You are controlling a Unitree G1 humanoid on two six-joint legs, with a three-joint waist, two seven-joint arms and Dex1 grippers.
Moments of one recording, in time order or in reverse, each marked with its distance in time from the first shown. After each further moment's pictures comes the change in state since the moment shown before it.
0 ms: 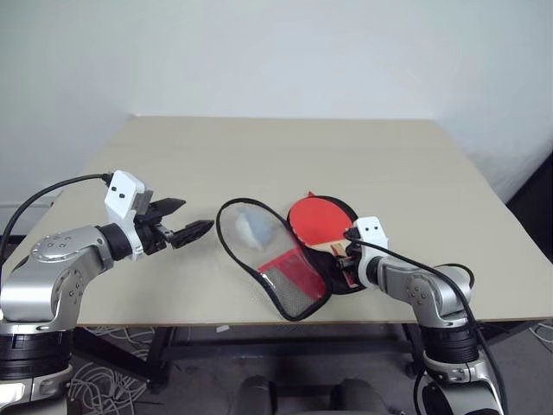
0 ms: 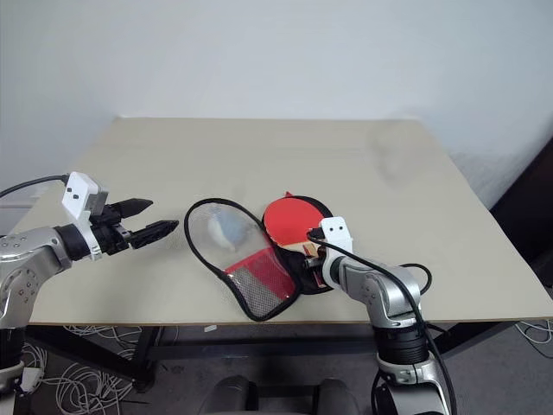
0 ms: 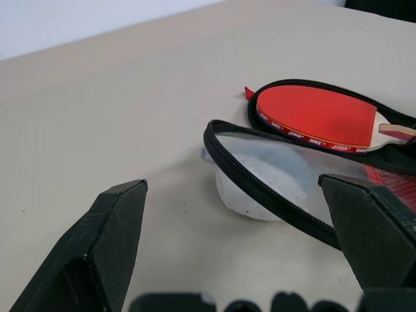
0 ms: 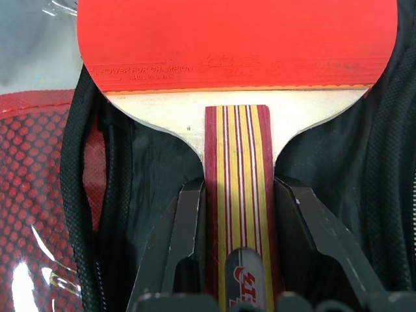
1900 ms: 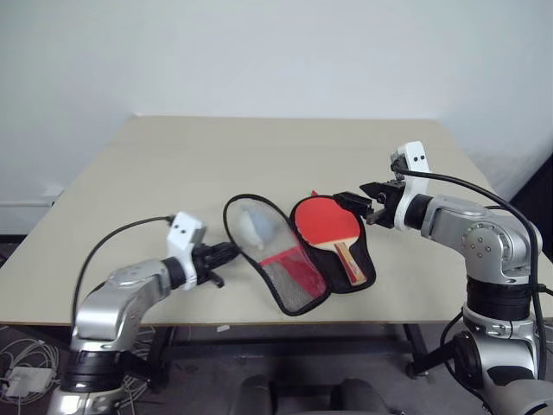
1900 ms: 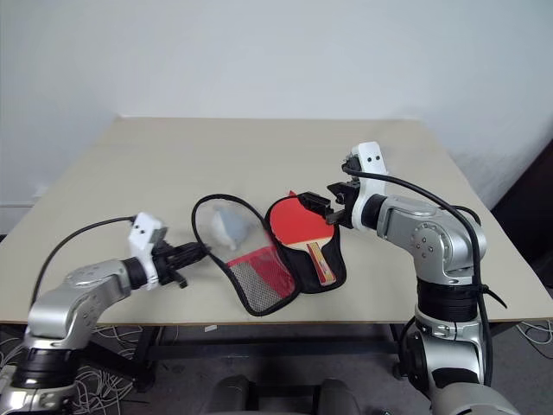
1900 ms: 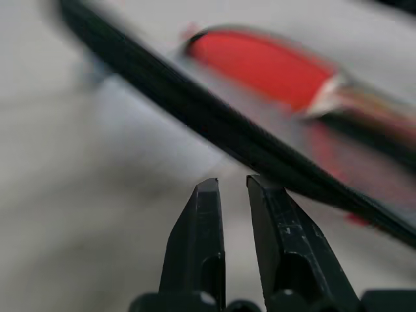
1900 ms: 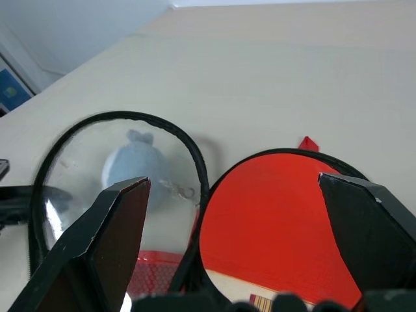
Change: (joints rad) left arm -0.003 -0.272 -0.205 -0.094 0.030 0.093 0.104; right arm -0.256 -0.231 -0.180 0.015 0.238 -0.098 0.313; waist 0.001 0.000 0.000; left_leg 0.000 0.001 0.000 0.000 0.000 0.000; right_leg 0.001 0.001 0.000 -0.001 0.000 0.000
